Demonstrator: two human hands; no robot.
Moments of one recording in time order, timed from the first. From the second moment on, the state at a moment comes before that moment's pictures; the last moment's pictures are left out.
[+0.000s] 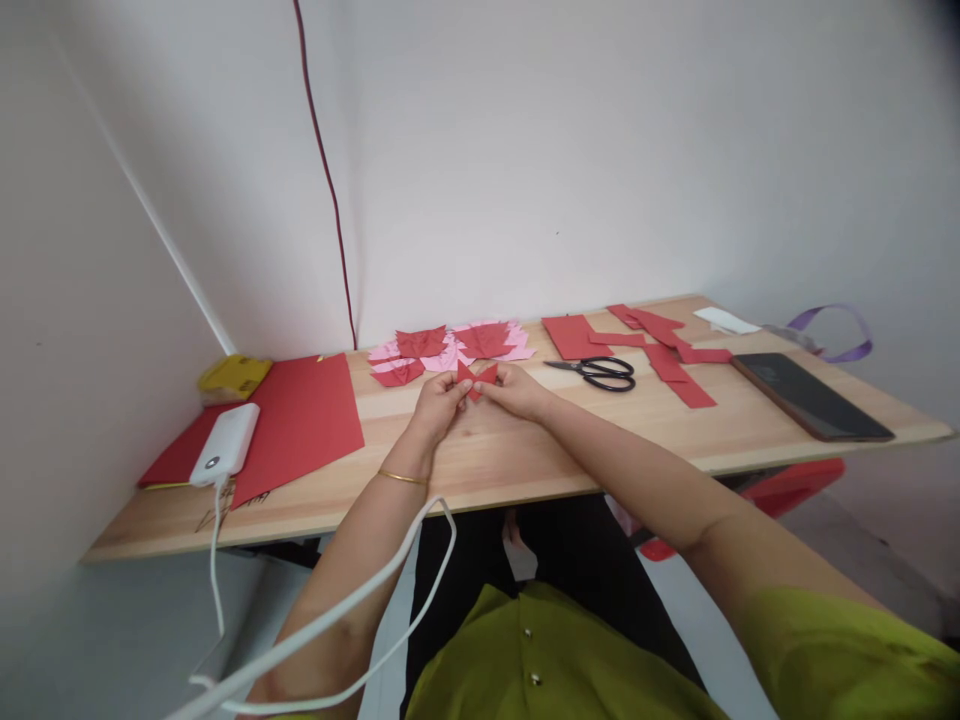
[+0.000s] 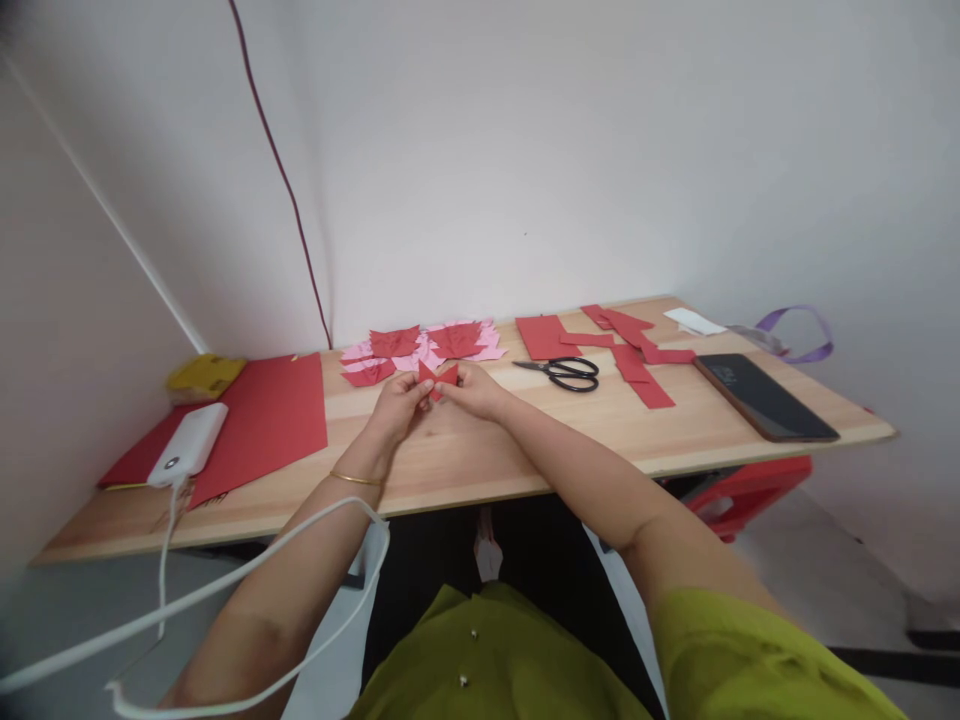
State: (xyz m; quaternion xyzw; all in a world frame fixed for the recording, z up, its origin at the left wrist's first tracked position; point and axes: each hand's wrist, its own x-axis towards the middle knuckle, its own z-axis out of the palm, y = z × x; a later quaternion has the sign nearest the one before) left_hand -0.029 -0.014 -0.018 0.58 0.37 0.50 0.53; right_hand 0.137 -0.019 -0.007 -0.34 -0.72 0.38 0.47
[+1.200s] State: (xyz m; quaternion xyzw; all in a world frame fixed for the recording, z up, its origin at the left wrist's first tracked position) left_hand -0.027 -0.020 -0.015 0.58 0.36 0.46 0.57; right_hand 0.136 -0.016 -0.011 -0.38 -0.64 0.44 0.50
